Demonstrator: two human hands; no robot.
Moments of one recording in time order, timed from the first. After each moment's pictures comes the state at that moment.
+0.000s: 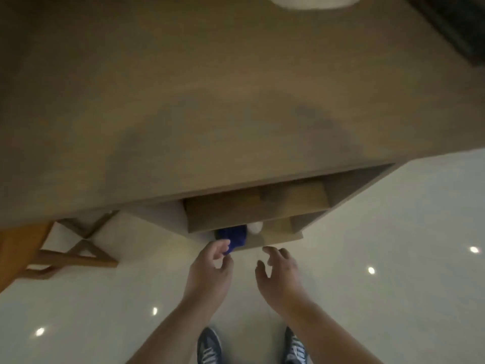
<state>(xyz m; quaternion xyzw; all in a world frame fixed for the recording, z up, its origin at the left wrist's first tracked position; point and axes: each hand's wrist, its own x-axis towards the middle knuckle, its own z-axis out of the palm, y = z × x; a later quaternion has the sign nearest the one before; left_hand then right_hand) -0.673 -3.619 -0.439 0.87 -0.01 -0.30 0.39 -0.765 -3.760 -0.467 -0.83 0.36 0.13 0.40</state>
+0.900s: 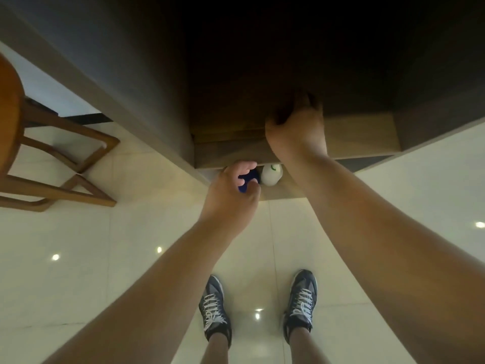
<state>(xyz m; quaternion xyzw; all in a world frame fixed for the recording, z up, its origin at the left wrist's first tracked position) -0.632 -3.630 -0.517 0.87 -0.08 -0.28 0.40 -0.599 -3.803 -0.517 -0.88 0.34 -0.02 0.34</state>
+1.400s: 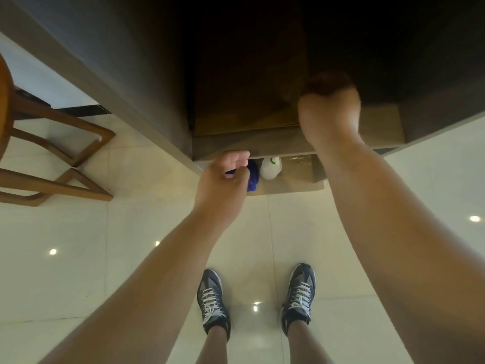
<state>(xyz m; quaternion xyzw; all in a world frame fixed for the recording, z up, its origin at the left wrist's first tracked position) -0.627 -3.626 -0.518 0.82 0.01 -0.28 0.49 -0.612 -3.823 -0.480 -0.74 0.43 -0.10 0.51</state>
